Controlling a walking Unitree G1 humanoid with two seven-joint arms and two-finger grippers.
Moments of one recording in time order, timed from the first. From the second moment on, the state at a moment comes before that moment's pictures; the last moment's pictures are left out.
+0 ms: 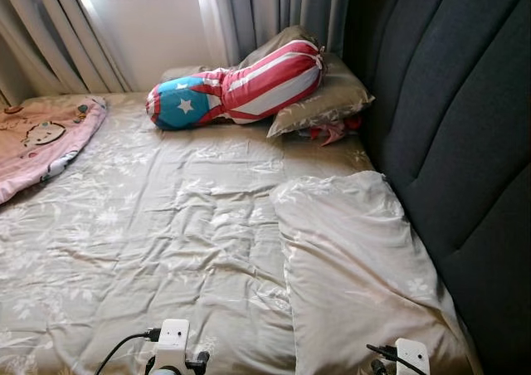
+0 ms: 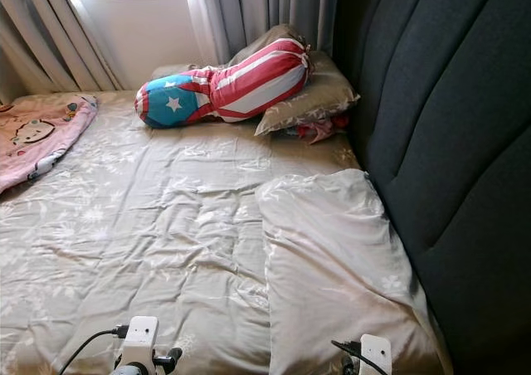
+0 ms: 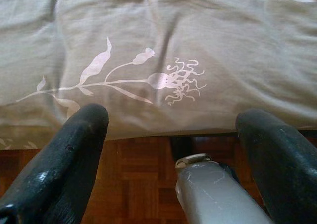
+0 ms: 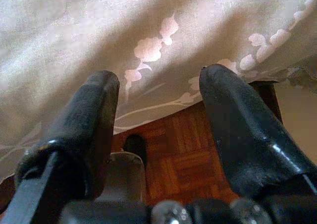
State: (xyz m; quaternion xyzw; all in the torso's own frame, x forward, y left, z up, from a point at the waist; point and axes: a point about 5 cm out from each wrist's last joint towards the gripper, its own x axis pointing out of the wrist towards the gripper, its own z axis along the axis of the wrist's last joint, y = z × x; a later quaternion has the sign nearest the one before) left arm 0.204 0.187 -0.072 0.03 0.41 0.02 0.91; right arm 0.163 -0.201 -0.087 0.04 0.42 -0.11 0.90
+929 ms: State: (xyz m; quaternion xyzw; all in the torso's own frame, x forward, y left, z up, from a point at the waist) left arm 0.197 0.183 -0.076 0.03 0.42 0.01 0.91; right arm 0.154 -0.204 -0.092 0.02 0.44 -0.10 0.89
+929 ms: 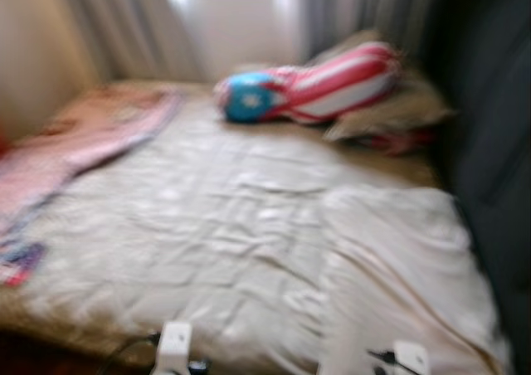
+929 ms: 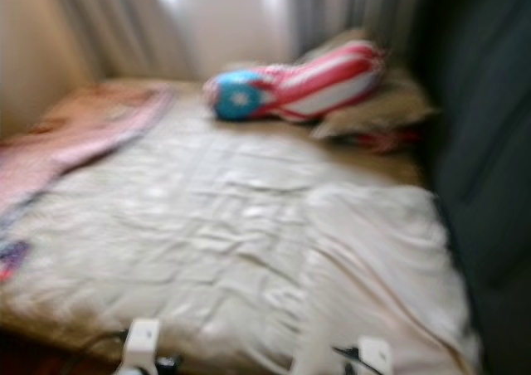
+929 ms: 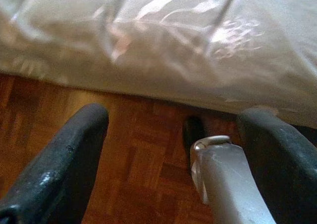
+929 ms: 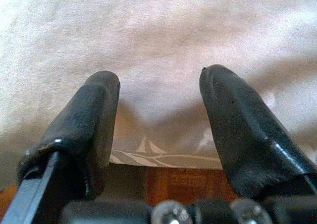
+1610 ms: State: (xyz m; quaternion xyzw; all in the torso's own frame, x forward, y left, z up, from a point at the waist) left arm 0.199 0.190 -0.074 0.04 0.42 0.03 0.91; right arm 0.156 -0.195 -0.092 0.03 0.44 -0.10 0.89
